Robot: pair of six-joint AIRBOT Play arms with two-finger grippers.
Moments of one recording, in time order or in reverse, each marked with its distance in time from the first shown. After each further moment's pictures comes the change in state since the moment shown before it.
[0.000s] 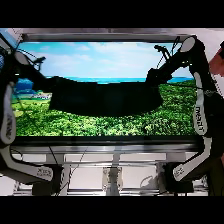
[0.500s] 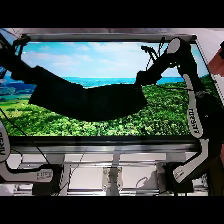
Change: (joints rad) left arm -0.096 0.153 0.199 0.084 -0.215 0.045; right arm 0.111 0.000 0.000 -0.027 -0.053 0.003
